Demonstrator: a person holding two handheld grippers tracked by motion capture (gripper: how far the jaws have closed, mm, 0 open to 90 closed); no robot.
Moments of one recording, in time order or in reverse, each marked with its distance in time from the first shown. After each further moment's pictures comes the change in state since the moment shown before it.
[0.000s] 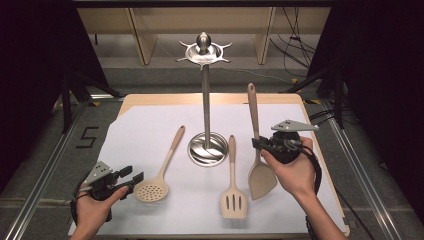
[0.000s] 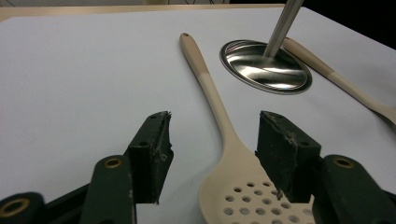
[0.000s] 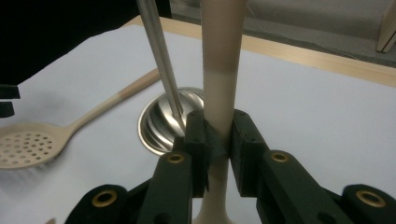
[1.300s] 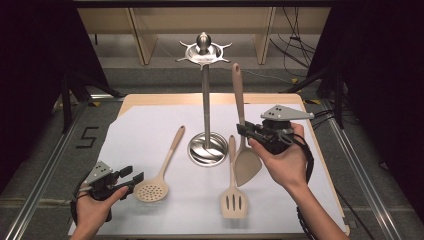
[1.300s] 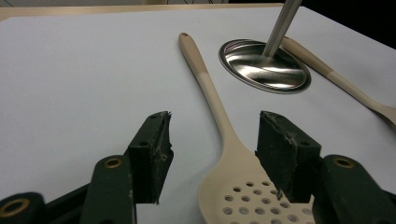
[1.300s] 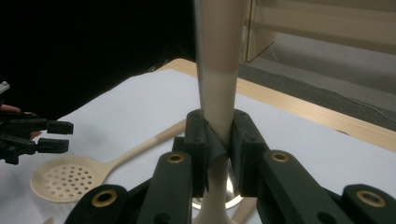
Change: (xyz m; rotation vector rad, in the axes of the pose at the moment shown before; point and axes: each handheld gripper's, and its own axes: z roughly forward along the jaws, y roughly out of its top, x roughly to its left) left arm -0.001 0.000 0.000 0.001 0.001 0.002; right arm 0.028 0.041 -0.009 -0.138 0.094 -0.122
